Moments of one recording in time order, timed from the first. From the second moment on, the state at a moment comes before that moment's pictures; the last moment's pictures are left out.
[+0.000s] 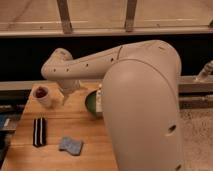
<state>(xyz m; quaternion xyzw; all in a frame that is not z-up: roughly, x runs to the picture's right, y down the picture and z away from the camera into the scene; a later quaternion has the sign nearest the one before) -0.168 0.055 0.745 -0.21 0.12 0.44 0.87</state>
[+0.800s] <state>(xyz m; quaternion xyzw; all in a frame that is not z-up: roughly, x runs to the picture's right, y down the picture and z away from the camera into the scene) -0.063 0.118 0.737 -0.21 0.16 0.56 0.78</state>
